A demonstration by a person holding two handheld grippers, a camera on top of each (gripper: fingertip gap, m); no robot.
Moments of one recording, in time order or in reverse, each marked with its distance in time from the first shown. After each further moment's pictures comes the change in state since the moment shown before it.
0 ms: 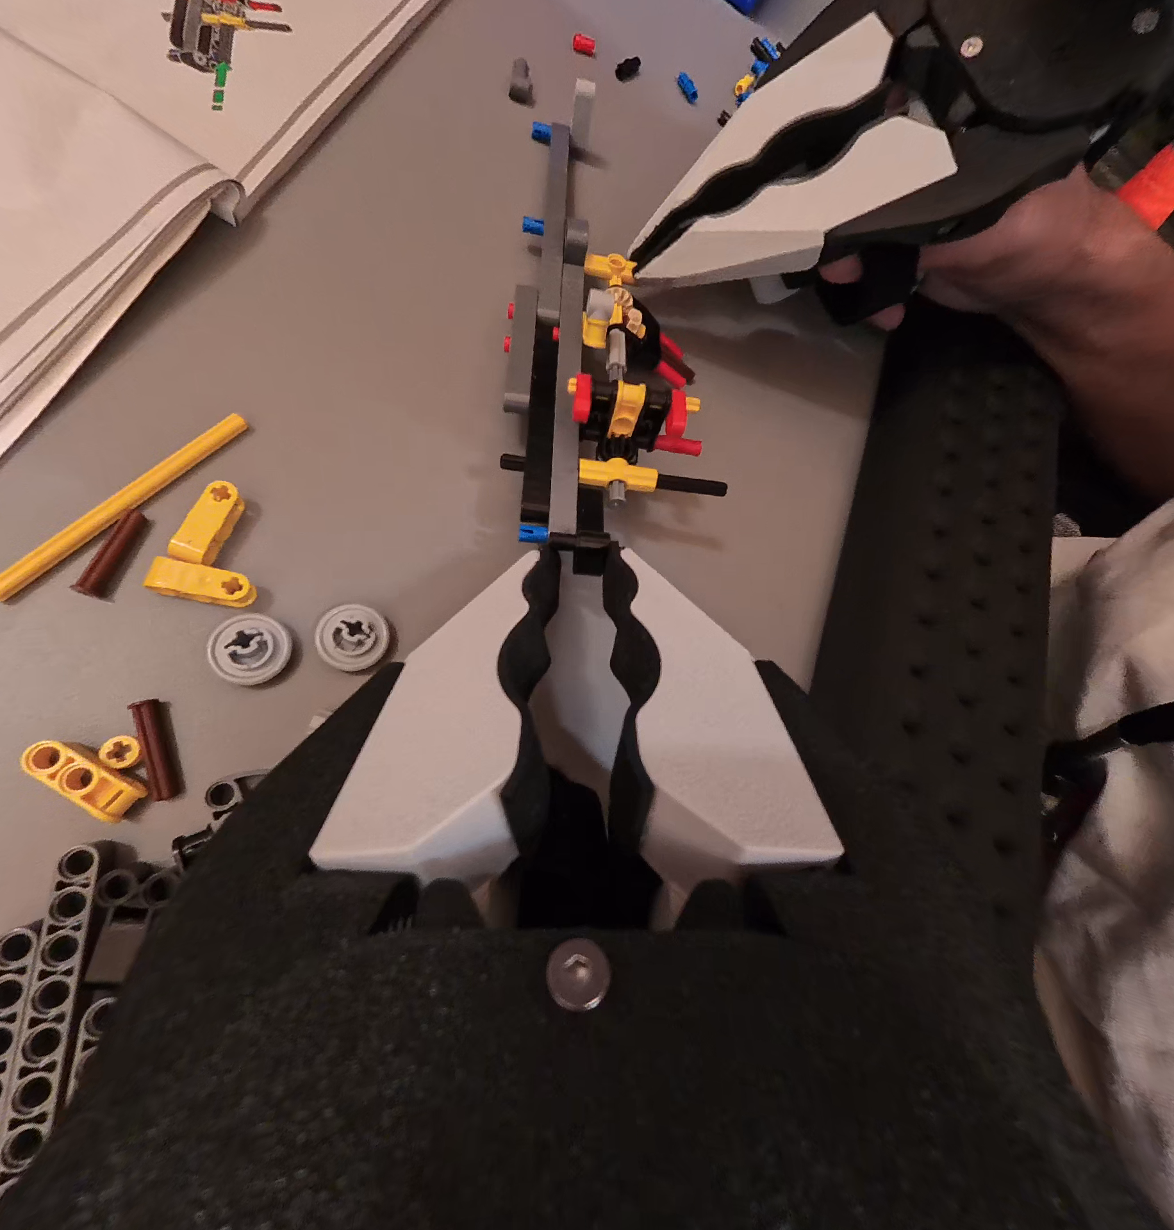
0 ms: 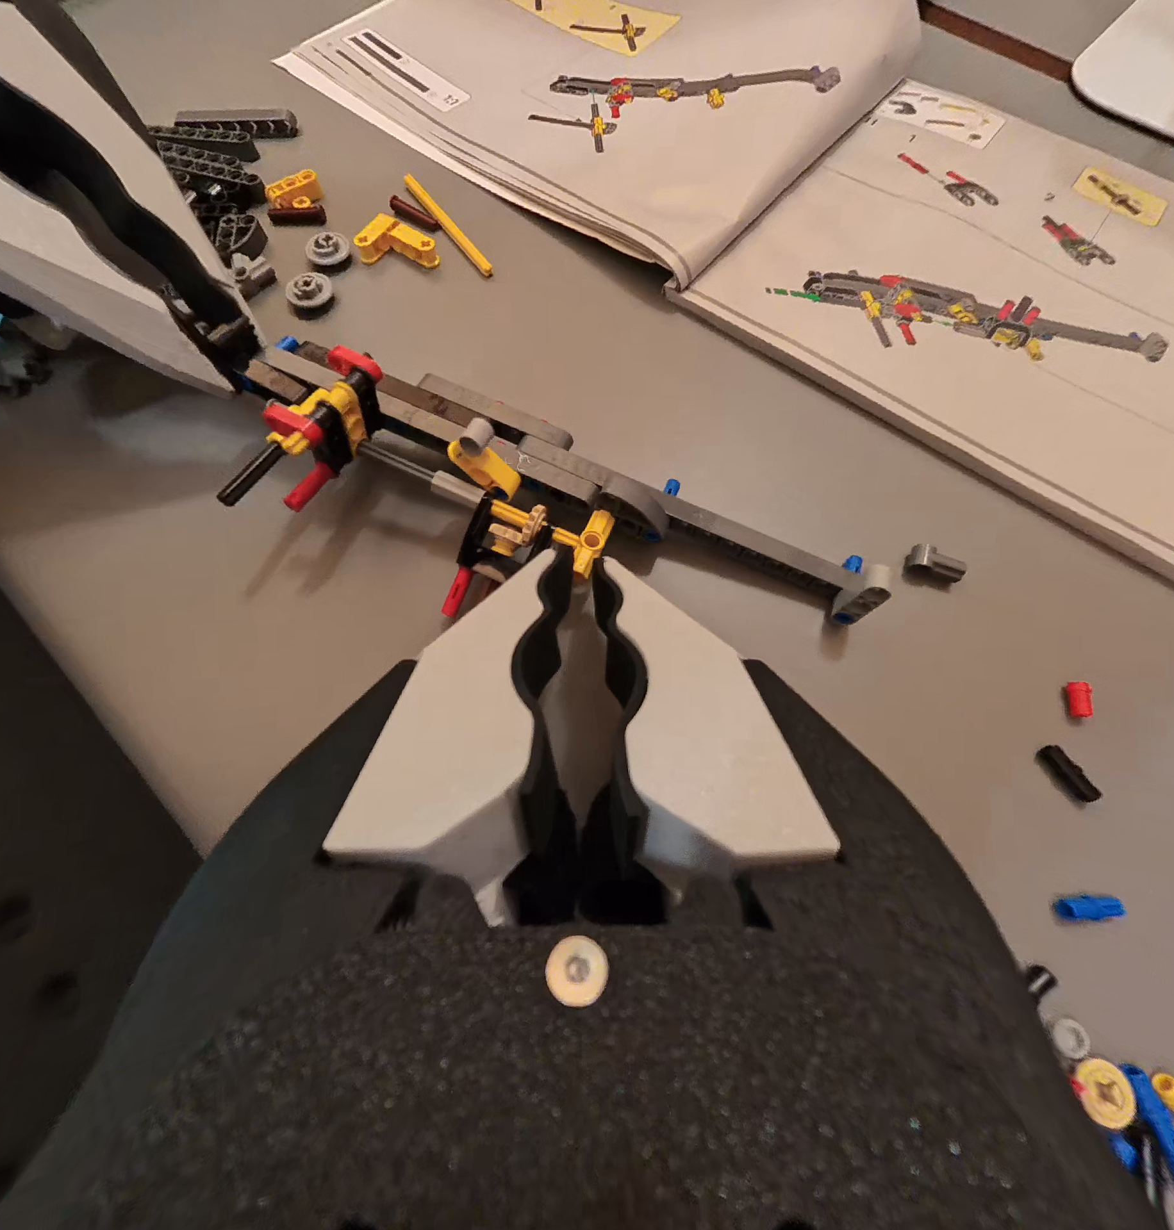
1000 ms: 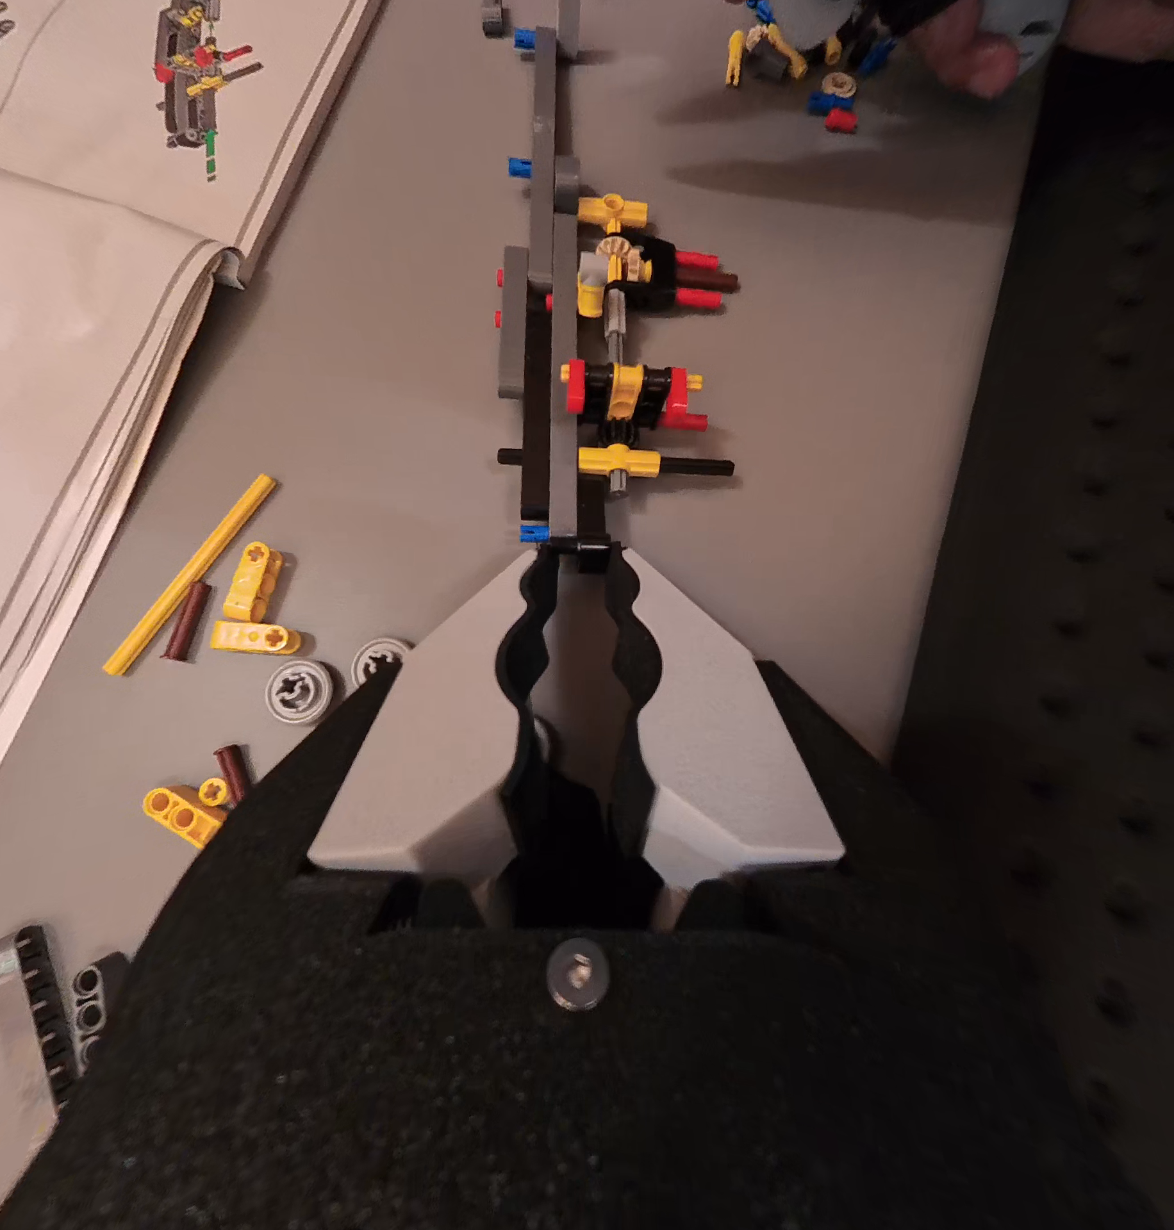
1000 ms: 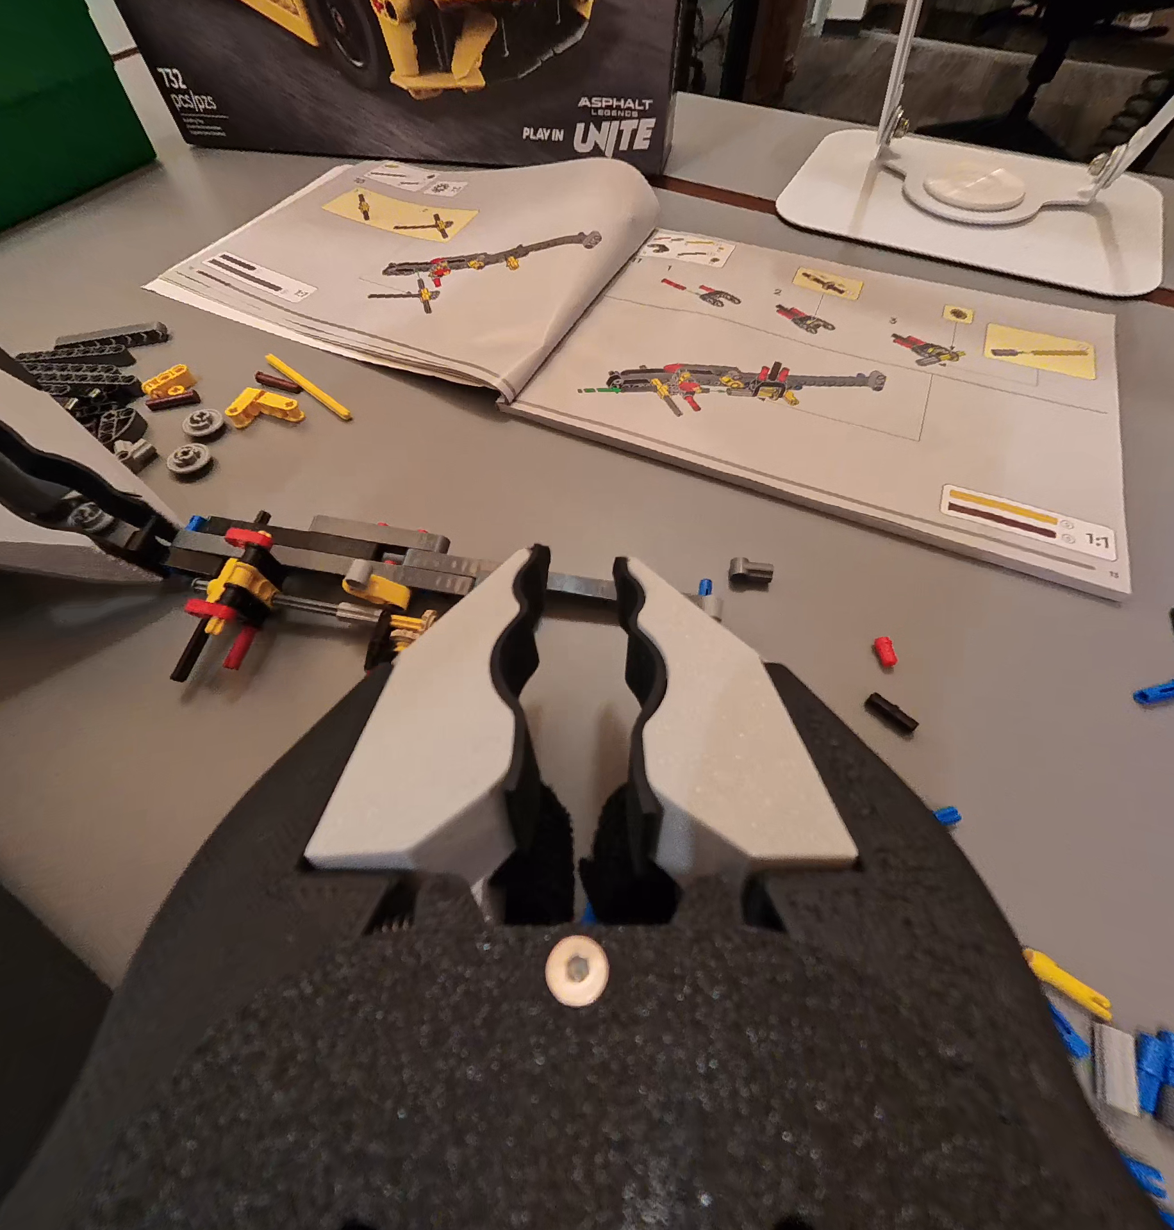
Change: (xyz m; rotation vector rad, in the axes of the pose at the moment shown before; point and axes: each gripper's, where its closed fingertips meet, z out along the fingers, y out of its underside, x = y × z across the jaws) left arm -0.007 0.007 0.012 -0.095 -0.172 0.274; right arm 0.046 -0.022 -0.021 0.172 0.190 0.143
